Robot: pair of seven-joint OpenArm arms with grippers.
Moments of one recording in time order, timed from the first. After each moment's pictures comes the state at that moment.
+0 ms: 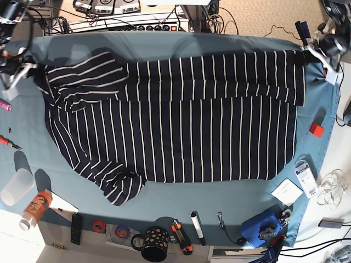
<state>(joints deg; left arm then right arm) 25.5 -19.5 -37.5 90.8 -58.0 -31.0 71.7 -14.4 41.3 39.5 70.5 61.5 40.0 -77.6</state>
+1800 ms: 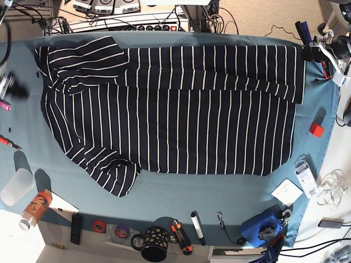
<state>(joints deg) 26.2 -26.8 -37.2 94.7 -61.8 -32.9 79.4 -10.3 49.2 40.9 70.5 79.4 39.8 -78.4</state>
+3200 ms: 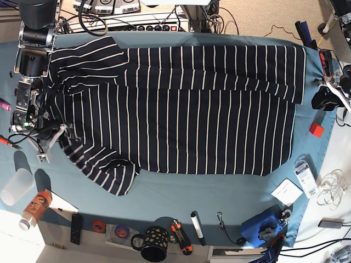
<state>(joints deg) 13.2 -27.3 -37.6 96.1 -57.1 -33.2 69.7 18.4 32.3 7.6 59.6 13.7 28.4 -48.4</state>
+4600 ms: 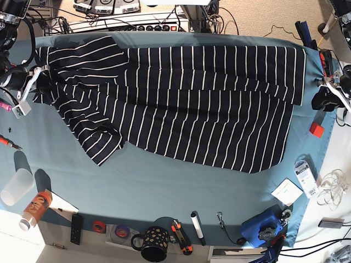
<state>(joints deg) 13.2 -27.2 -37.6 96.1 -57.3 -33.2 69.3 -16.3 39.7 34.6 95.6 56.6 39.9 -78.0</state>
